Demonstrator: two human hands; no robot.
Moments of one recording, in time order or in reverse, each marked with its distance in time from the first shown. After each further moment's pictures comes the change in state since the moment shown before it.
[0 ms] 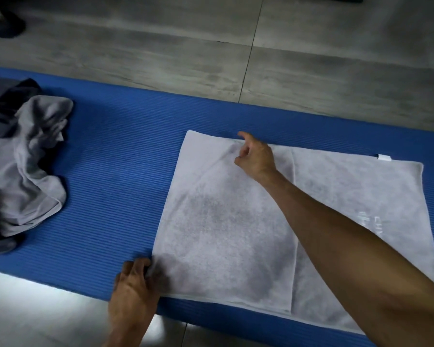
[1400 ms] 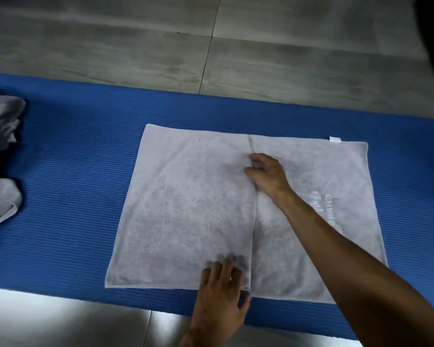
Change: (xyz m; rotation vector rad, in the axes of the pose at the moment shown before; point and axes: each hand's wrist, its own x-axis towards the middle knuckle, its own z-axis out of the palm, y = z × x) left_hand -0.112 0.141 0.106 0.247 -0.052 0.893; right_hand -0.092 0.079 -0.077 0.403 0.005 0.381
